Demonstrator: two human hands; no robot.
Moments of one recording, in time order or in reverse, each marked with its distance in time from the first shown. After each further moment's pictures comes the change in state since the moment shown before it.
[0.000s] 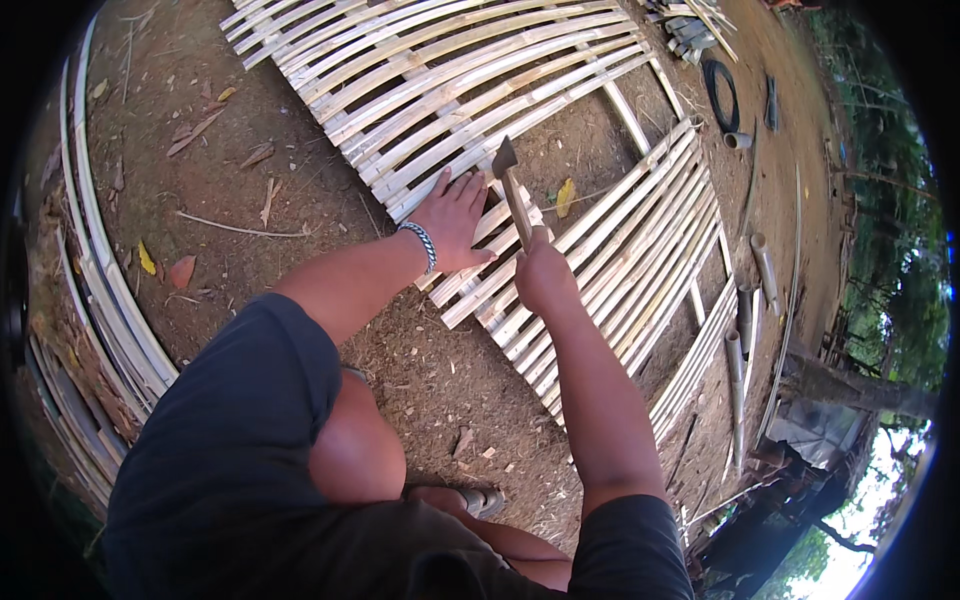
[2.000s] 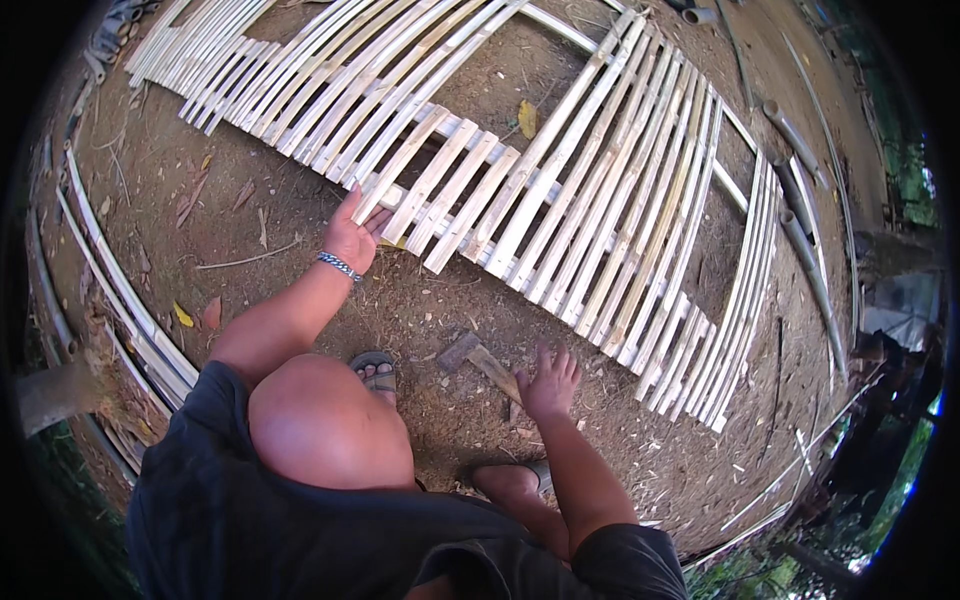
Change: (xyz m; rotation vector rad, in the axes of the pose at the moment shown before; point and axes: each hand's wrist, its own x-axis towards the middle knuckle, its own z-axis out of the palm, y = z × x) left_hand -0.080 -0.020 0.073 -2.154 0.387 -0.635; right_hand -0.251 0.125 0.260 0.080 -0.013 0.206
